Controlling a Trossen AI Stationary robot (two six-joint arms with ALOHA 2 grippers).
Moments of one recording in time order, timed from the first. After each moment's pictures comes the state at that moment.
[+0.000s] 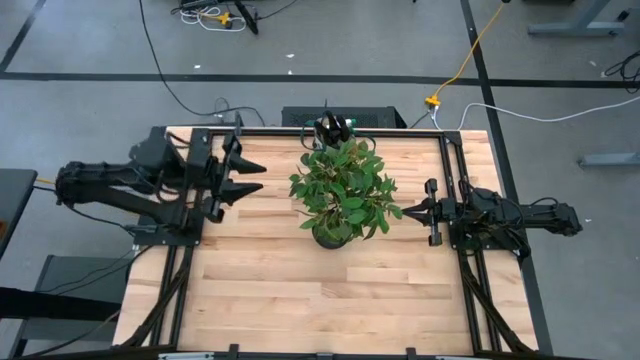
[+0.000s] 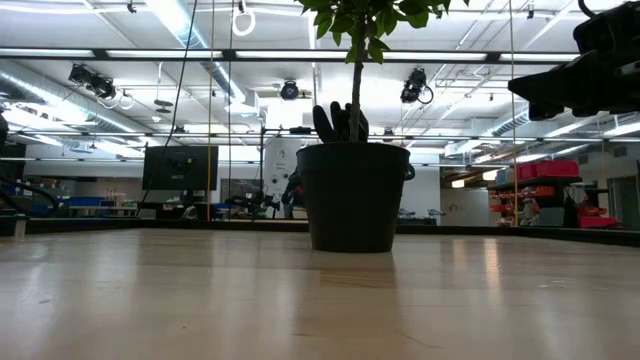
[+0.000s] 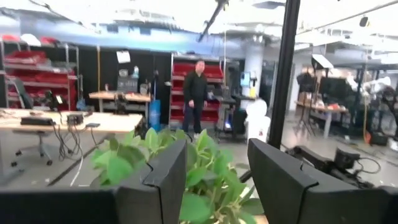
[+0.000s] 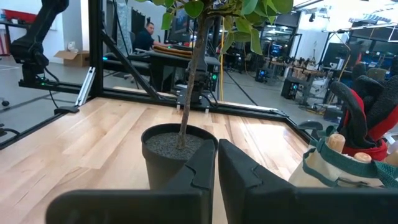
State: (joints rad) left arm -0.07 0.87 1.04 0.06 -0.01 -0.09; right arm 0.01 0.00 0.02 0.01 -0.02 -0.15
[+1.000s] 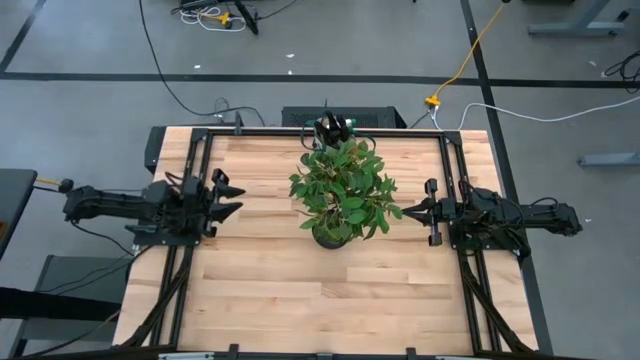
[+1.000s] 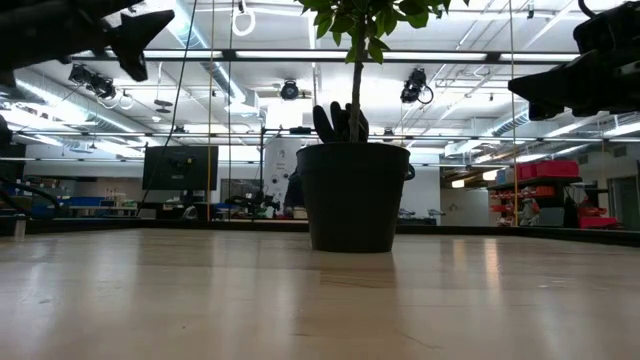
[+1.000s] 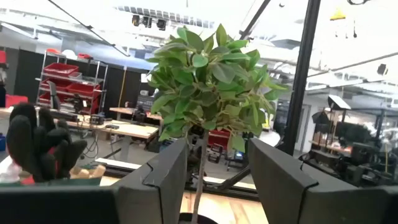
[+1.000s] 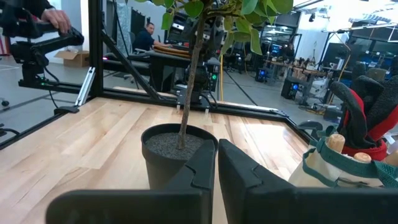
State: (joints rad) left arm -0.06 0.22 0.08 0.52 -0.11 -0.16; right arm 0.01 0.00 0.02 0.01 -0.02 -0.15
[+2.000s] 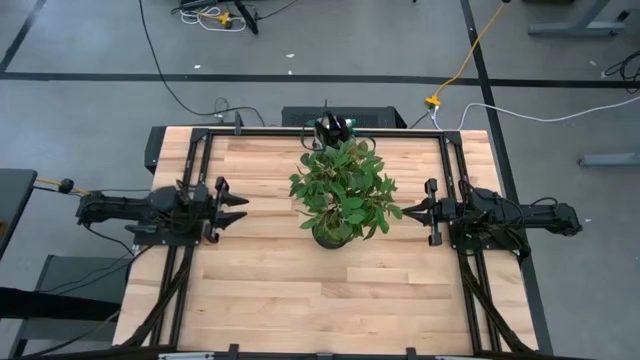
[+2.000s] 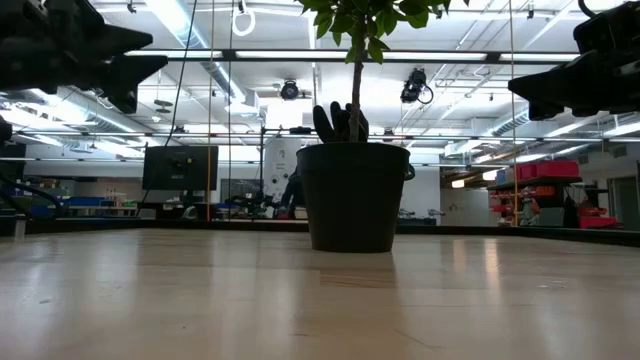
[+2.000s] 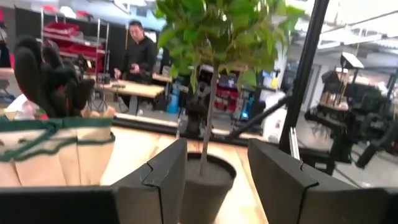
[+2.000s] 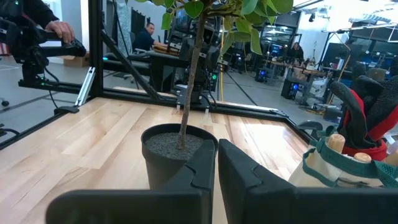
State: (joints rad) left arm -0.09 0.00 0.01 0.18 -0.13 -0.17; right arm 0.01 0.00 0.02 0.01 -0.02 -0.15
